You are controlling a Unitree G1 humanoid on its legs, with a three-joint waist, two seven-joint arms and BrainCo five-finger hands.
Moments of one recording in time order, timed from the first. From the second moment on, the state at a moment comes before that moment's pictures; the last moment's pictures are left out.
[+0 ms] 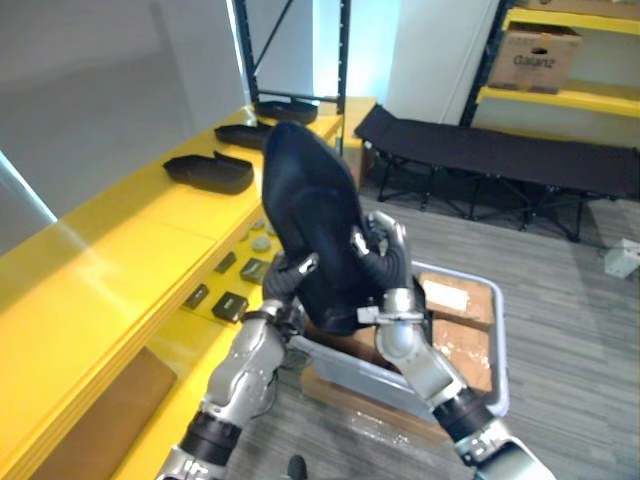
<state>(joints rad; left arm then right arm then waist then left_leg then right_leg) -0.18 0.16 -0.32 -0.04 -0.72 0.02 0.19 -0.34 -0.17 0.47 0.16 -0.32 -0.24 -0.66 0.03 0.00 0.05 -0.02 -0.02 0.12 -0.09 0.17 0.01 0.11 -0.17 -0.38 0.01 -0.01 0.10</state>
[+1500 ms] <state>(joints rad) 0.30 -0.03 0.14 -0.40 0.01 -0.36 0.62 0.23 0.06 -0.12 0.10 0.91 -0.25 0.24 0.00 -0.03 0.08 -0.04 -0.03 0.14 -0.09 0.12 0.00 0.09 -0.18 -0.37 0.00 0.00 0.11</state>
